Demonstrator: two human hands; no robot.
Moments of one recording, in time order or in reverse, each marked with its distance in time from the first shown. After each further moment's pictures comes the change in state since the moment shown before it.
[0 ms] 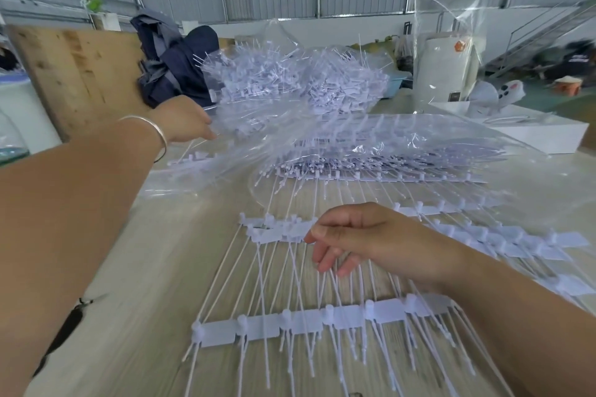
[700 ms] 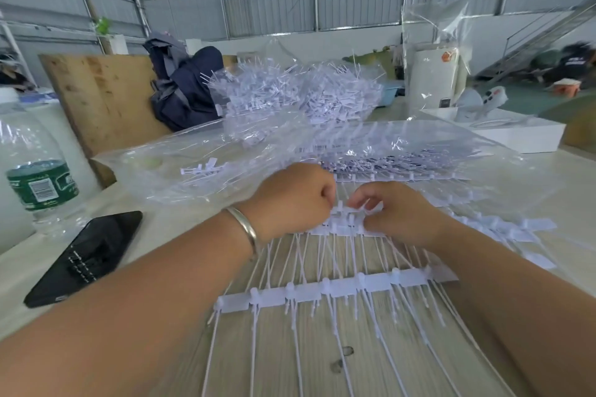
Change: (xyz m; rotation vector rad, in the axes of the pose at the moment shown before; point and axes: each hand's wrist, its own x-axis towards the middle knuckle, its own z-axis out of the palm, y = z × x) left_hand -0.148 0.124 0.059 -0.073 -0.059 0.460; right_hand 0.000 0.024 -0.035 -0.441 0.363 -0.007
